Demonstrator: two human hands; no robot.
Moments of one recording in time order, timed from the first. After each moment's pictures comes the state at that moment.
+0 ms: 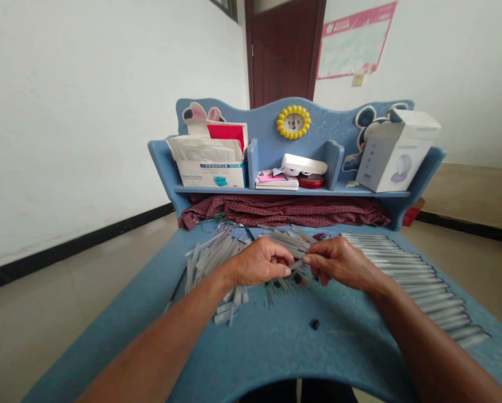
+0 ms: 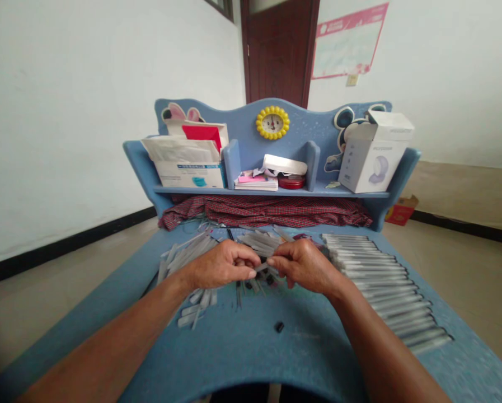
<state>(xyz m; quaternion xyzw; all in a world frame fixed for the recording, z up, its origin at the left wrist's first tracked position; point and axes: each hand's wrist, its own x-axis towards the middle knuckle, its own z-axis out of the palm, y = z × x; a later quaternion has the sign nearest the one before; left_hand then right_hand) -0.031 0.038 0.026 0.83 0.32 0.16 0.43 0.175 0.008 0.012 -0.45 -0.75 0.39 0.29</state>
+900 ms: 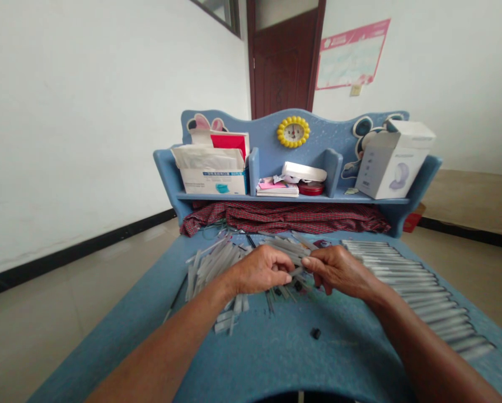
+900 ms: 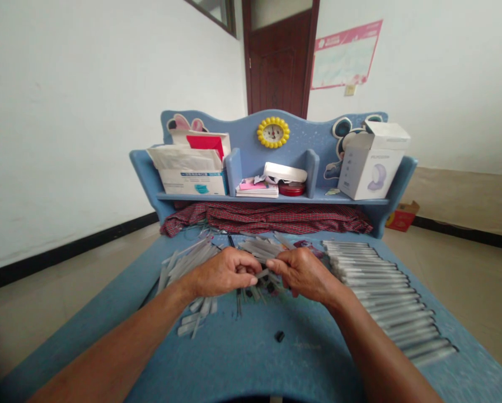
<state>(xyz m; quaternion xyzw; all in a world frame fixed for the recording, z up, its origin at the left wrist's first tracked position) -0.032 0.038 0.027 0.86 0.31 0.16 0.37 0.175 0.010 0.008 -0.46 -0.77 0.35 0.28</state>
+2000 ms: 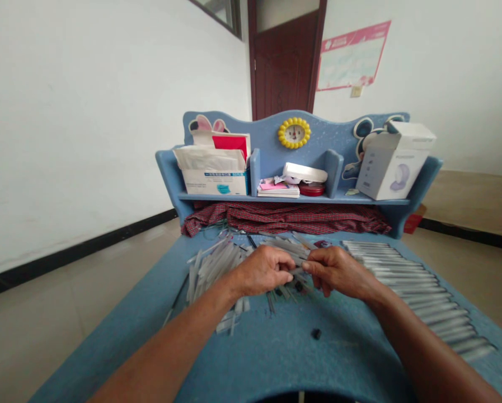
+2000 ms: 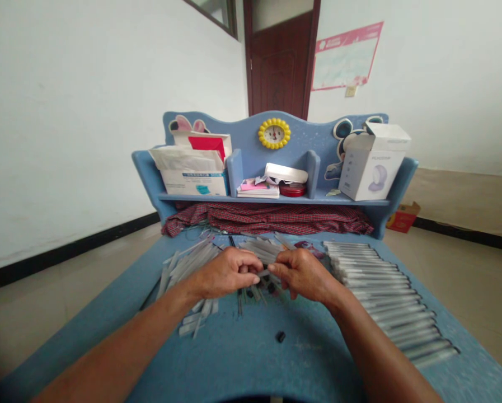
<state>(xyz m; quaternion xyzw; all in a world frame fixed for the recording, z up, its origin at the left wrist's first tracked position) -0.026 0.035 0.024 0.87 0.32 0.19 0.31 0.173 0.012 0.003 -0.46 -0.74 0.41 0.28</state>
